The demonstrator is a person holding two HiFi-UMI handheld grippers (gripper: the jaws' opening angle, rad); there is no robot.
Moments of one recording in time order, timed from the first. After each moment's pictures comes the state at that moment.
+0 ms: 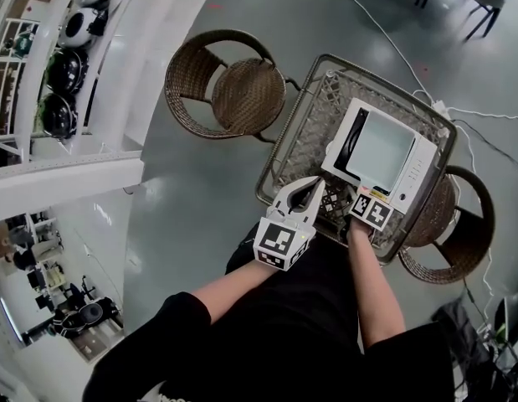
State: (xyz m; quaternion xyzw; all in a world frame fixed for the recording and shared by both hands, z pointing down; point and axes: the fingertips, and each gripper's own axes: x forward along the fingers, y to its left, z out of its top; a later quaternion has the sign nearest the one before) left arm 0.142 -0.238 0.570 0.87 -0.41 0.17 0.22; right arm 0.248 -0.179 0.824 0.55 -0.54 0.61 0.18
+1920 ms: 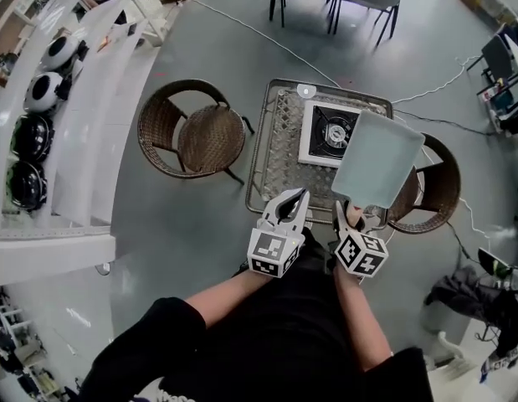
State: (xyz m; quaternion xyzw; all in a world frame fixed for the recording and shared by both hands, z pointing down) left arm 0.062 -0.090 0.490 0.94 -0.30 0.09 0.17; right arm 0.159 -0.033 0.562 0.70 -0.61 0.38 0.03
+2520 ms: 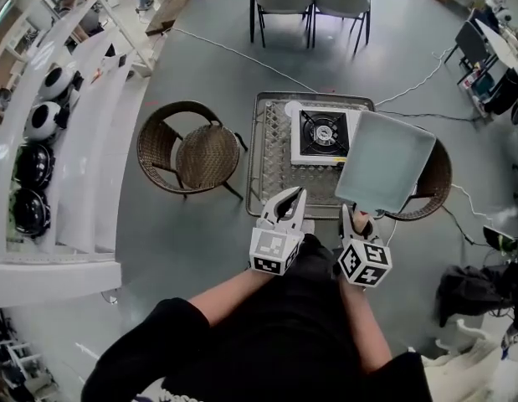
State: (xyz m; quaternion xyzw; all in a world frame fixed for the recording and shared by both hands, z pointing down) left arm 0.047 -0.050 0.461 0.95 -0.27 0.08 0.12; right arm 0.149 0.033 0.493 0.76 -0.59 0.27 0.03
